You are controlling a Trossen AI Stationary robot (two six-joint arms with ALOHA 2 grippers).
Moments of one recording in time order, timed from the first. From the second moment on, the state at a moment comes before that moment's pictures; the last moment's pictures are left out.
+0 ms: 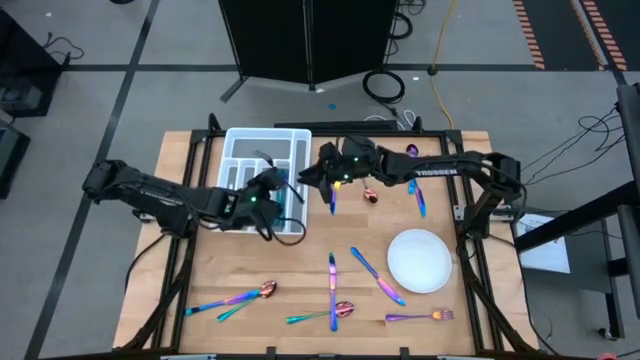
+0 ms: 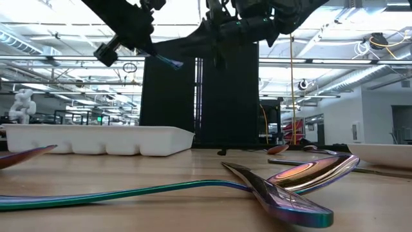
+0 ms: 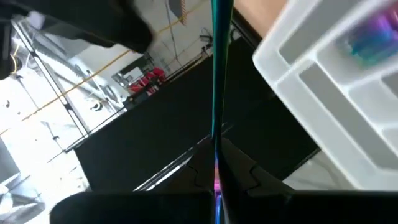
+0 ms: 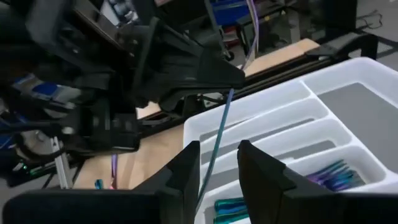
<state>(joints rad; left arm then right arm) -0.16 1.31 0.92 -0.42 -1.11 1.35 -0.24 1.72 1.19 0.28 -0.28 0.38</state>
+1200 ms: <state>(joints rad) -0.12 1.31 0.92 -0.17 -1.01 1.63 -0.22 1.77 1.20 0.32 -0.21 0.32</state>
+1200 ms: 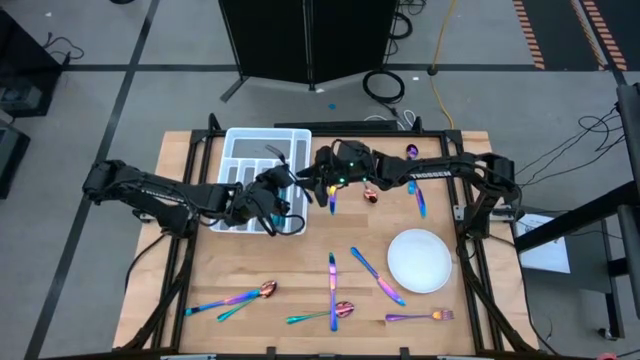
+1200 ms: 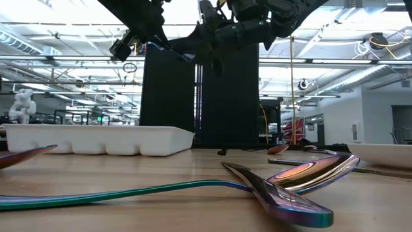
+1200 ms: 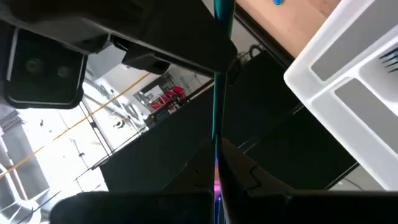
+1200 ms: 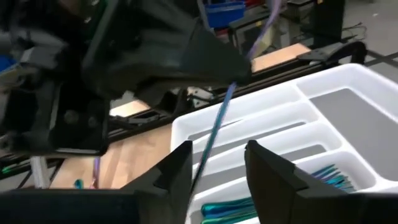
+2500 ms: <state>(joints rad) -0.11 0.75 0.88 -0.58 -0.35 0.20 -0.19 1.81 1.20 0.53 0.16 0.55</state>
